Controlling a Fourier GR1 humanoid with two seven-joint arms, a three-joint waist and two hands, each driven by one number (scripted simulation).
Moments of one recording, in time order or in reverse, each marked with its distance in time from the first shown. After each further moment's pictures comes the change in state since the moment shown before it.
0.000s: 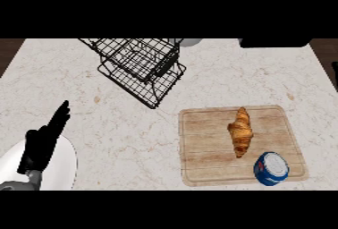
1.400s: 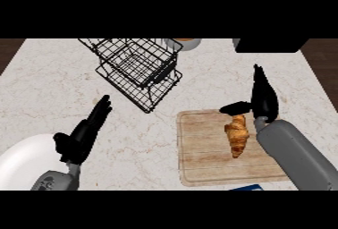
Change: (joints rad) left arm -0.079 -0.194 -0.073 0.016 0.047 -0.107 -0.126; right arm -0.406 0.162 0.538 0.507 0.685 -0.367 0.833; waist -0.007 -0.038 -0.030
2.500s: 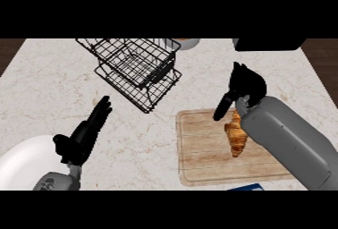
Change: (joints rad) left arm 0.012 -0.017 0.011 -0.005 -0.006 0.000 -0.007; right arm -0.235 -0.022 0.141 -0.185 0.036 0.575 0.600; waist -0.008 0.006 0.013
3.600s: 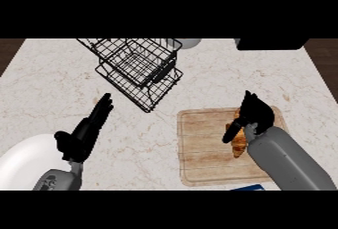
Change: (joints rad) left arm -0.019 -0.017 0.016 0.000 -0.017 -0.012 0.017; right arm 0.288 0.061 -0.120 -0.055 0.166 0.004 -0.002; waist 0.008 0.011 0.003
